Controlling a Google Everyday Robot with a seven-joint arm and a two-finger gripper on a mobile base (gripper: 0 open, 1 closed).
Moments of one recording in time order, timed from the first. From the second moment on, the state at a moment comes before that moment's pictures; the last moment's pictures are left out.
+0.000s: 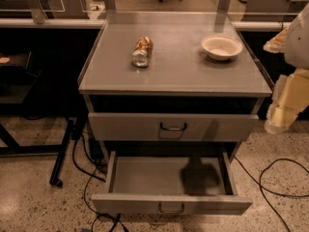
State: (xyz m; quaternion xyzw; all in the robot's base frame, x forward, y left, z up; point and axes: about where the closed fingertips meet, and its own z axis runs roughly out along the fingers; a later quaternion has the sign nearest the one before) arm 0.438 -0.217 0.976 -0.60 0.78 -0.03 0.16
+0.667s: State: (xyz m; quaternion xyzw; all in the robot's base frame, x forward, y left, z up) arm 0.438 -0.217 0.976 -0.60 0.78 -0.03 0.16
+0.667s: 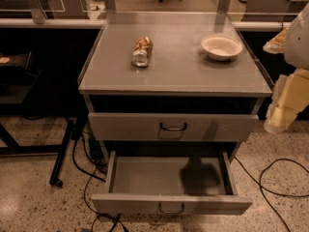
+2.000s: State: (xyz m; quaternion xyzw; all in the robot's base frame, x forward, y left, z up) arm 0.438 -0.217 0.976 -0.60 0.78 -0.03 0.16
